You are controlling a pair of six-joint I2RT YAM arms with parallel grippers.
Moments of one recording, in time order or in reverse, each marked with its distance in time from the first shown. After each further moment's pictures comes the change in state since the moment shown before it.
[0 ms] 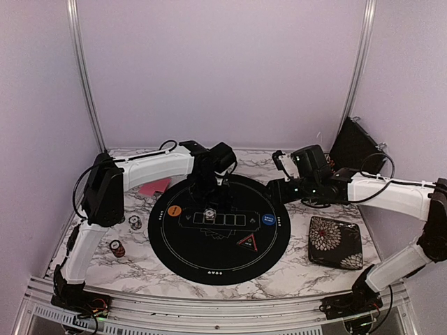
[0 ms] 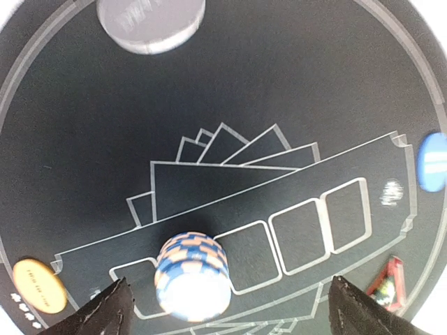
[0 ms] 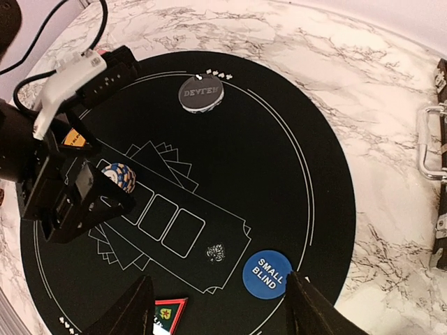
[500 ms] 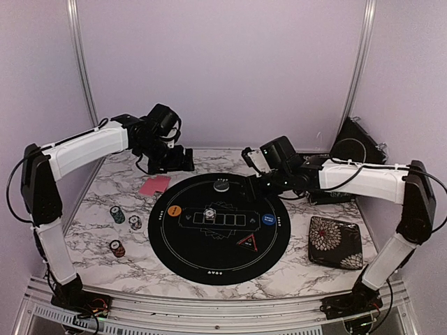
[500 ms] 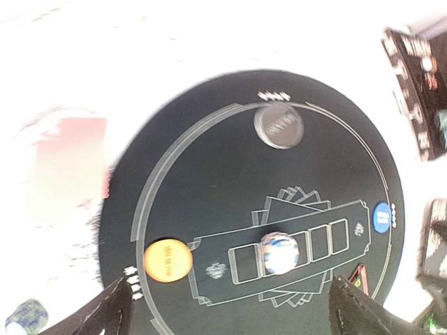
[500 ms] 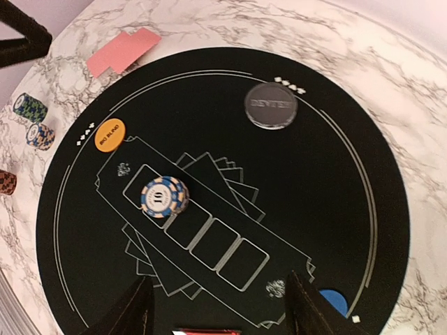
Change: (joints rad) left arm 0.215 -0.495 -0.396 0.198 0.018 -0.015; right arm 0.134 0.231 0.264 -0.081 0.015 -0.014
